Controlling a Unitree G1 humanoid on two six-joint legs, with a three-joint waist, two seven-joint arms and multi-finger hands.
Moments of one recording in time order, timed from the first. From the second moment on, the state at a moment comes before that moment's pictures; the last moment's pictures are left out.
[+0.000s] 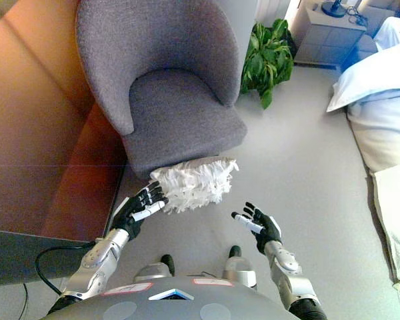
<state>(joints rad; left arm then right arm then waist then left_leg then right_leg) 0.30 0.39 -0.23 0.31 -0.47 -0.12 -0.07 0.30 -0.26 0.20 0.41 0.42 0.05 0.03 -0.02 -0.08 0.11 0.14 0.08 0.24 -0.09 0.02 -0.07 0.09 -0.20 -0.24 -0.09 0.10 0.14</state>
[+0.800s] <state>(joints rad) 0.30 0.39 -0.23 0.31 -0.47 -0.12 -0.09 0.30 -0.26 0.23 0.41 0.42 0.05 0.02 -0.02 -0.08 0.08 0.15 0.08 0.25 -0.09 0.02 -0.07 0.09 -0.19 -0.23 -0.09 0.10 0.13</state>
